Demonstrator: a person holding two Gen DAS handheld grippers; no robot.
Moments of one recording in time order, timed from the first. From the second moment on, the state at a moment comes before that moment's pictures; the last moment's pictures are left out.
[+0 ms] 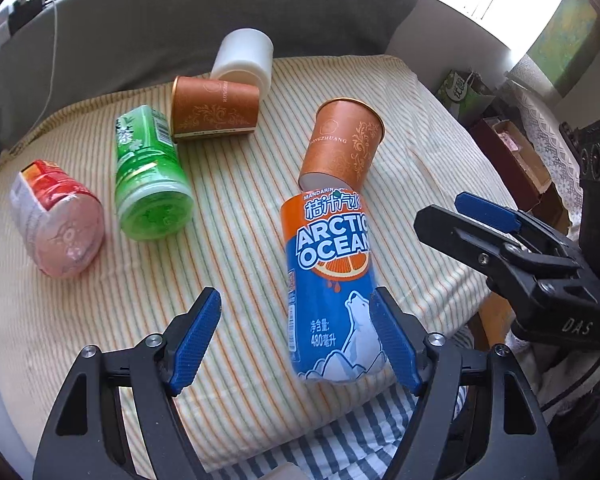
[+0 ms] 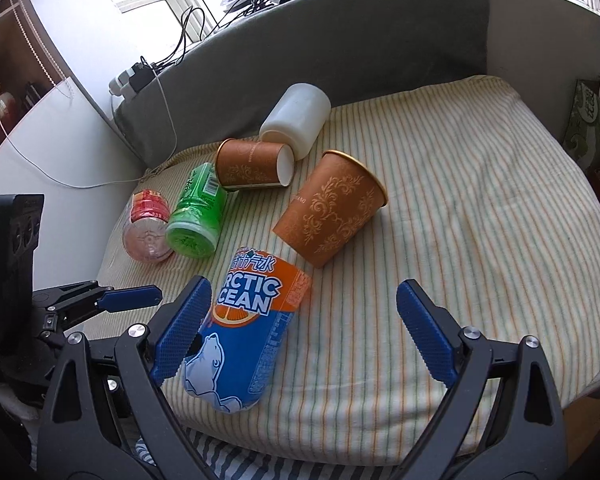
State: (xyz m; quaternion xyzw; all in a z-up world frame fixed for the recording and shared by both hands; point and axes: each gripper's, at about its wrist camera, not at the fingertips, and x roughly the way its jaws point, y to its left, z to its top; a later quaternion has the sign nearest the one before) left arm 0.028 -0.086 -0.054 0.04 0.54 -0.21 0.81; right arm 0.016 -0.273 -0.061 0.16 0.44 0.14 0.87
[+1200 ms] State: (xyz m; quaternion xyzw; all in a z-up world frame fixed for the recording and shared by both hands) left arm -0.043 0.040 -0.079 -0.06 0.51 -0.12 0.85; right arm 0.069 -0.215 -0.115 0.17 0.58 0.19 0.77
